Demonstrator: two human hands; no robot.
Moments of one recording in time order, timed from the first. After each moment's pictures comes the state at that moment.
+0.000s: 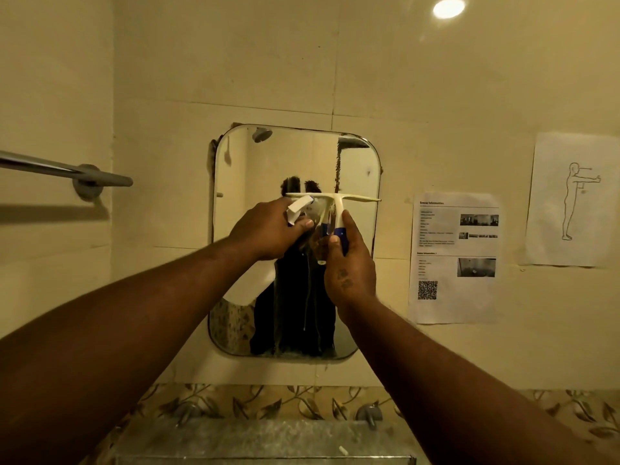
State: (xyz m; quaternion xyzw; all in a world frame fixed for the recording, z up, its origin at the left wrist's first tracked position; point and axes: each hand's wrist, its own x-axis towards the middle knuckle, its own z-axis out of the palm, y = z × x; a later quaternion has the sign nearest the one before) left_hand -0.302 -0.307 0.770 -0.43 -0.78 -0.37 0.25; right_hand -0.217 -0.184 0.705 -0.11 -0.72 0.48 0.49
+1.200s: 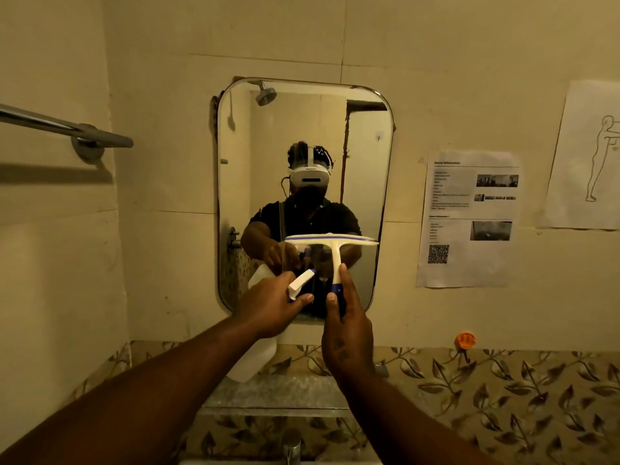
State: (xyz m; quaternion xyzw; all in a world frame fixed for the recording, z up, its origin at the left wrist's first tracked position) left_hand -0.314 -0.308 0.598 -0.41 -0.84 -0.33 0.15; right_hand -0.200 -0.207 0.558 -0.14 -0.76 0.43 0.47
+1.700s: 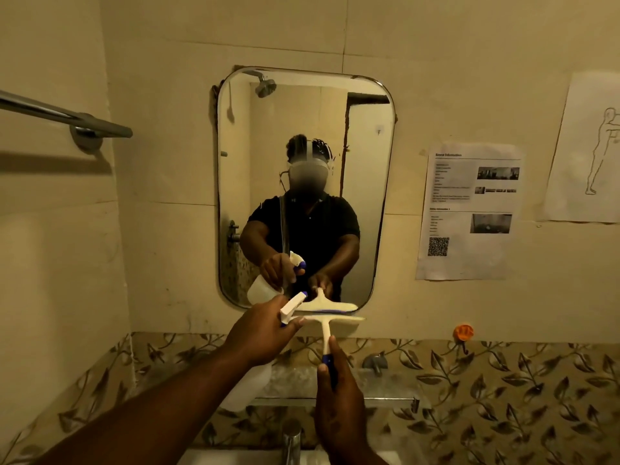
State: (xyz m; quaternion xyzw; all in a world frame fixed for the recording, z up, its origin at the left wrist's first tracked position) left_hand -0.315 -0.323 0.541 -0.40 -0.83 -0.37 0.10; right_hand -0.178 -0.230 0.458 -0.22 -0.76 0.49 0.37
